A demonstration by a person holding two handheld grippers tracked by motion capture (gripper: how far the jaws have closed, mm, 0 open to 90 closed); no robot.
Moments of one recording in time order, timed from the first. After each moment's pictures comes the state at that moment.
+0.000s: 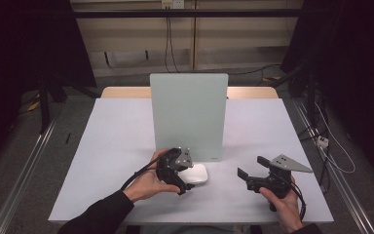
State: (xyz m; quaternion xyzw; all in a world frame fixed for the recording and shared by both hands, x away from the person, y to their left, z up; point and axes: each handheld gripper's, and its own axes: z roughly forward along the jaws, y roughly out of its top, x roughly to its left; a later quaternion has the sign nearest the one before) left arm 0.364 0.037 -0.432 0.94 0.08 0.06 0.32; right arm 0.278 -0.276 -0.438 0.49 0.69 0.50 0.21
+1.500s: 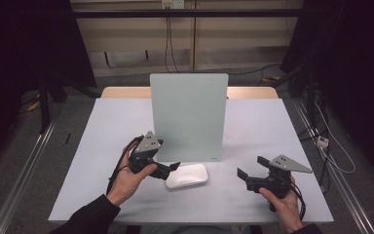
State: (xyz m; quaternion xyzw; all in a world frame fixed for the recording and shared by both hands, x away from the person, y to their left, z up) left arm 0.363 0.108 -0.397 0.85 0.23 0.13 0.46; right arm 0.278 -0.274 -0.438 0.49 0.69 0.50 0.21
